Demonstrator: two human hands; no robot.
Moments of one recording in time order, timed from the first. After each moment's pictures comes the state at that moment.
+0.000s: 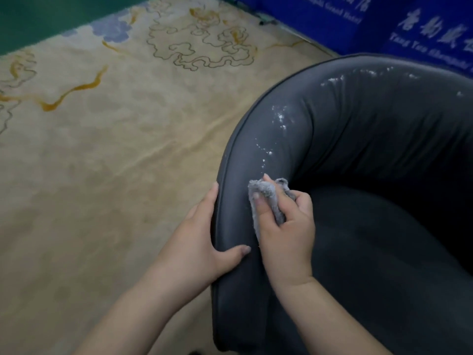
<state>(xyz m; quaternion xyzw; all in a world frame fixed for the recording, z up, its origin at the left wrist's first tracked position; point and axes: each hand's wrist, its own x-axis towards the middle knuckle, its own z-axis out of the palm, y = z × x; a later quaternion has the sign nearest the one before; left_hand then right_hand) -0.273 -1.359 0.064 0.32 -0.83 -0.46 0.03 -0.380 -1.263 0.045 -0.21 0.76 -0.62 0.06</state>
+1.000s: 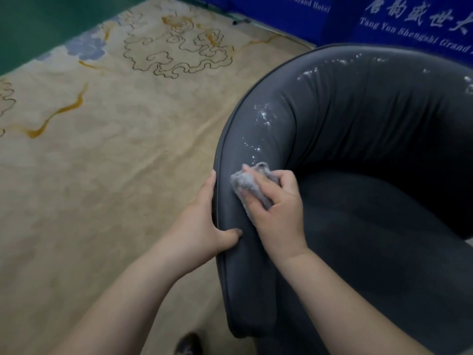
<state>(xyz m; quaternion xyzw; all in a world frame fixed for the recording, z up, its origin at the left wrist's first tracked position) -0.288 -1.384 0.078 0.30 -0.82 -0.48 -0.05 -0.388 -1.270 0.043 -0.27 0.77 -0.58 0.01</state>
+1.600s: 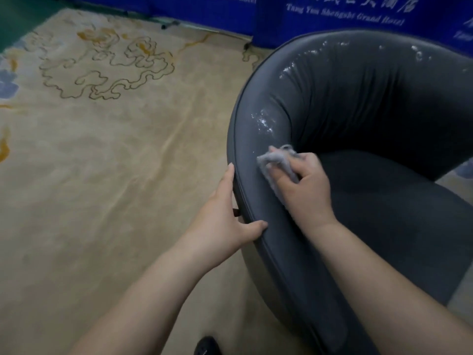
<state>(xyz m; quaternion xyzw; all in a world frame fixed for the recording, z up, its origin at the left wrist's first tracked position) -0.329 -1.457 0.082 0.14 -0.84 -0.51 -0.11 -0.420 -1.315 0.052 -0.10 0.83 -0.55 -0.05</state>
